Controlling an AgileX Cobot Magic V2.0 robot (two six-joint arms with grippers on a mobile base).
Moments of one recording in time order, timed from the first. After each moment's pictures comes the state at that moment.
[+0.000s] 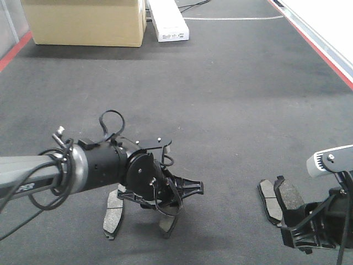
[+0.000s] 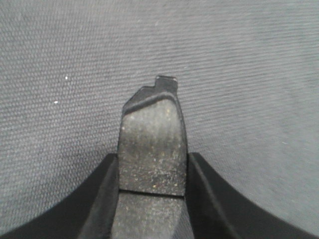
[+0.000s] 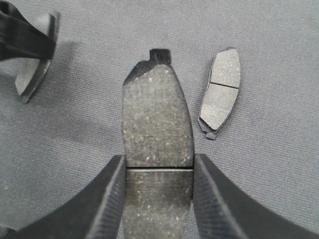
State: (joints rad) left arm -0.70 1.94 -1.26 -0.05 0.55 -0.63; right arm 0.35 0.93 -0.61 0.06 0.64 0.04
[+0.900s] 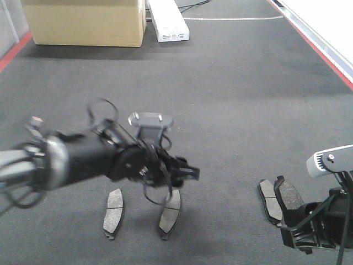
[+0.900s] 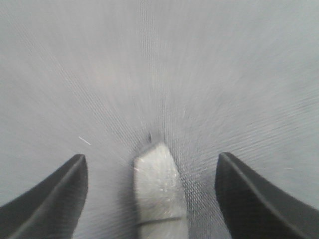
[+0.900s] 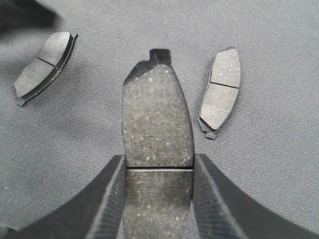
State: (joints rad) left arm -0.70 1.82 -1.26 0.22 0.52 -0.63; right arm 0.35 0.93 -0.61 0.06 0.64 0.04
